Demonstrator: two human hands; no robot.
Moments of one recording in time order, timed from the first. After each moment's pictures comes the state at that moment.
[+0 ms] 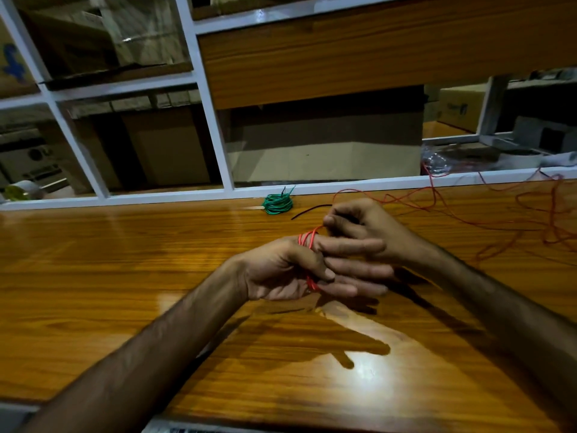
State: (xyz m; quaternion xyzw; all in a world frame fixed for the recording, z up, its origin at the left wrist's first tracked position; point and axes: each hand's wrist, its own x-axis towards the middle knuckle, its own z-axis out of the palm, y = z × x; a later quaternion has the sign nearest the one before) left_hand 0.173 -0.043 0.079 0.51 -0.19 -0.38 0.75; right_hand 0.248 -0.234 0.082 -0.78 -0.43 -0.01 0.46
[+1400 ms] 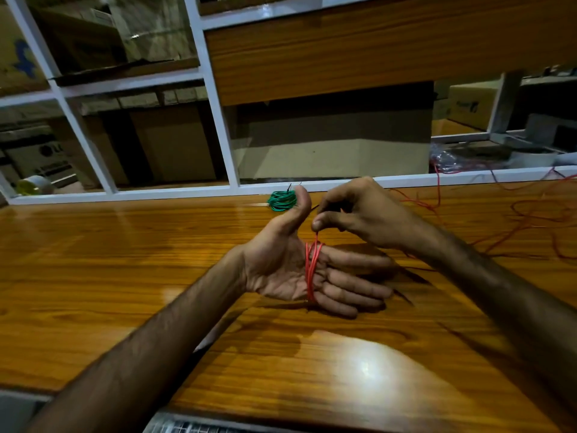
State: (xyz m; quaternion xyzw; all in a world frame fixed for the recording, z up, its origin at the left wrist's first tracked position) left_hand 0.169 -0.037 0.083 0.53 -0.19 -0.46 0.69; right_hand 0.246 -0.220 0.105 -0.80 -0.47 -0.13 0.35
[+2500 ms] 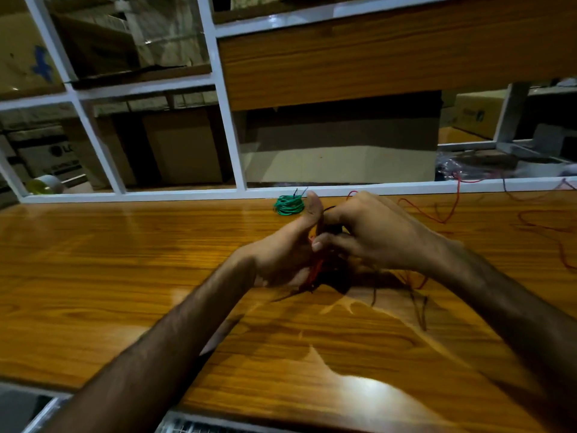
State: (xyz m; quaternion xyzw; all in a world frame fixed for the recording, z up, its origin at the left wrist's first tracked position) left_hand 0.175 -0.029 0.088 0.75 -0.09 -0.22 0.62; right_hand 0.216 -0.218 0.118 -0.83 -0.51 -0.16 0.17
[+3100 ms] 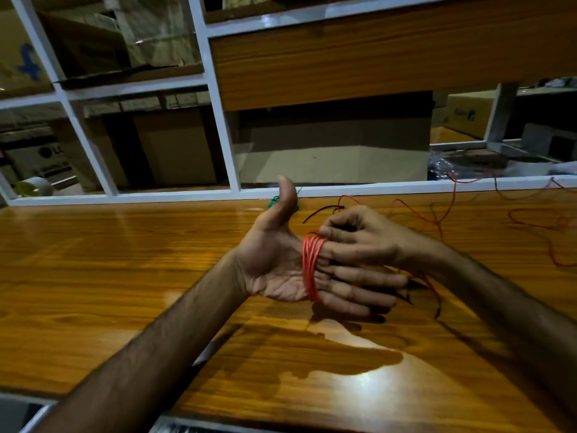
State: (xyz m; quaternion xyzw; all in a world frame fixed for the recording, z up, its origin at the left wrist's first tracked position) left_hand 0.159 -0.036 0.096 0.50 -0.28 -0.44 0.69; right_hand 0.225 -0.208 0.086 -0.78 -0.41 0.11 0.46
